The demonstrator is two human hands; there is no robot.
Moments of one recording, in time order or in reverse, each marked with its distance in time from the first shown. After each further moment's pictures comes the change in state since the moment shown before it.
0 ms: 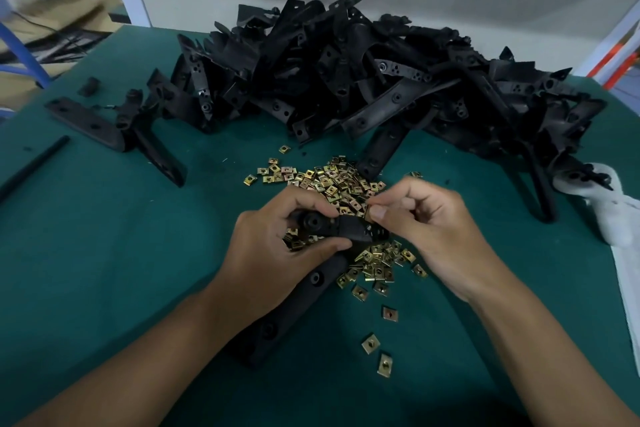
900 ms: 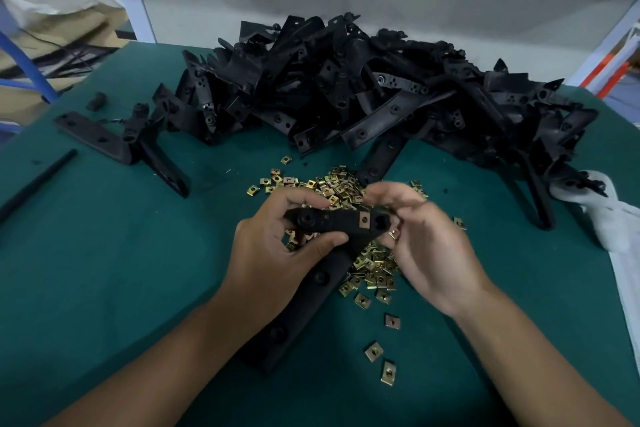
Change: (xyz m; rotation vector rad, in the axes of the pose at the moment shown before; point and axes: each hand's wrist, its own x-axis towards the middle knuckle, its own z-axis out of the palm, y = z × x) left_hand 0.000 -0.004 0.002 -0.039 0.105 -0.132; right_hand 0.002 0.012 0.009 0.353 0.054 0.185
